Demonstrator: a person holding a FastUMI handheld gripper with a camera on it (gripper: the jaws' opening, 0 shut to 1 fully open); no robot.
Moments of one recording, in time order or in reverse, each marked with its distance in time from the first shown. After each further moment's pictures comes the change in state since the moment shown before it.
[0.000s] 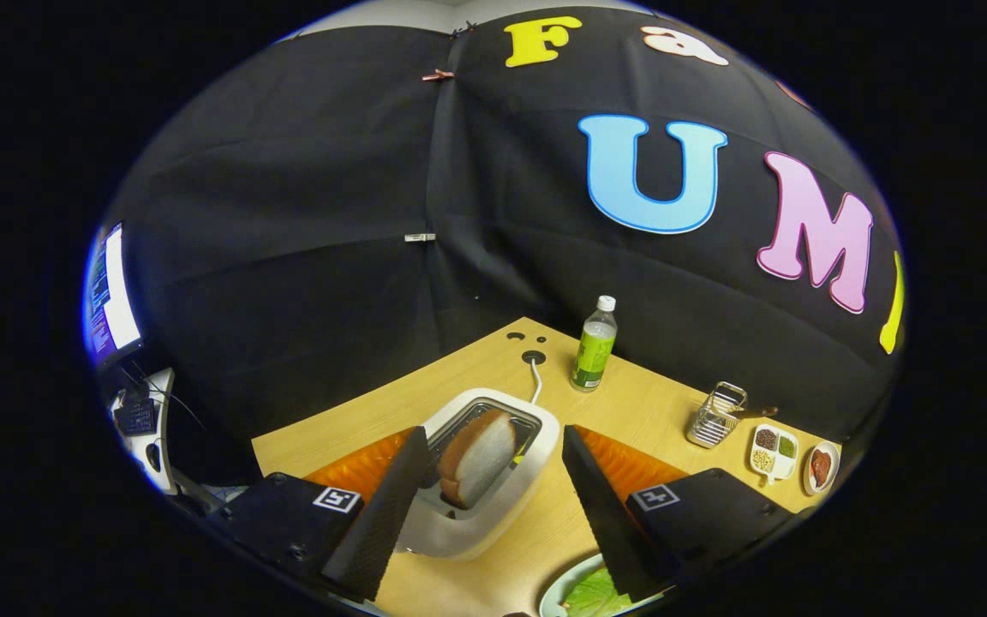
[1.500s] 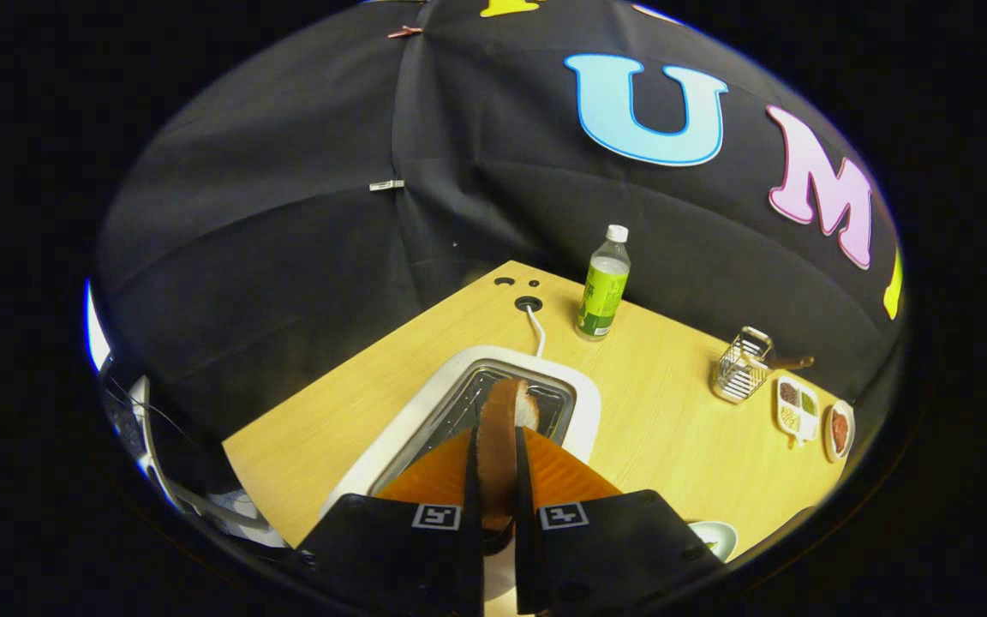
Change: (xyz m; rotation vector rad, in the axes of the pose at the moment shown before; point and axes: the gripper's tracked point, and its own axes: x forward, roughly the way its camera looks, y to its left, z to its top) arm 0.066 0.008 -0.046 0.110 0.177 -0.072
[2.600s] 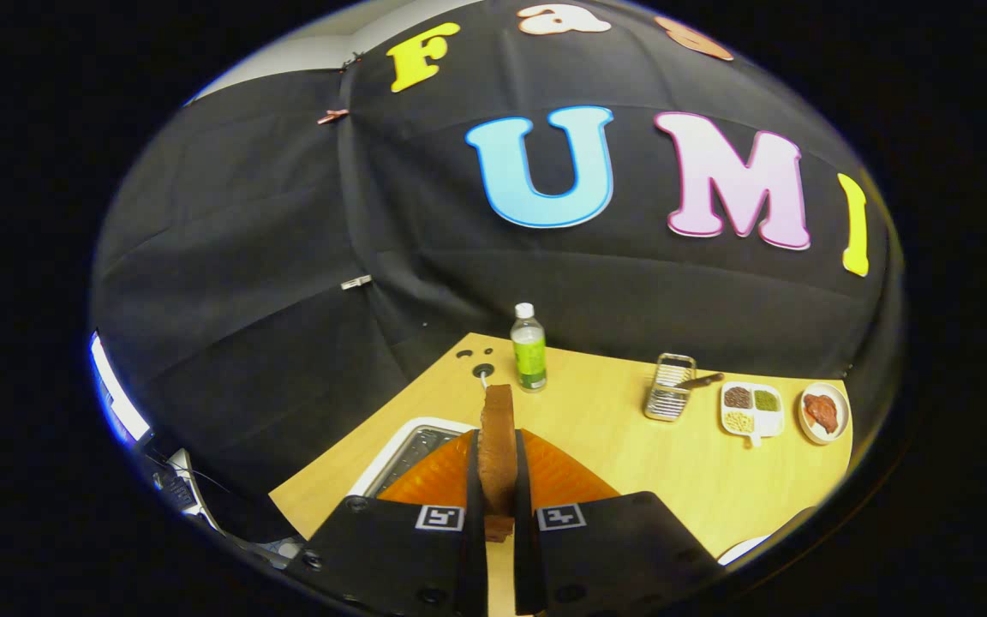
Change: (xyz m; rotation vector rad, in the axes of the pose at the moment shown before) arm -0.126 -0.119 0.060 0.192 -0.184 -0.045
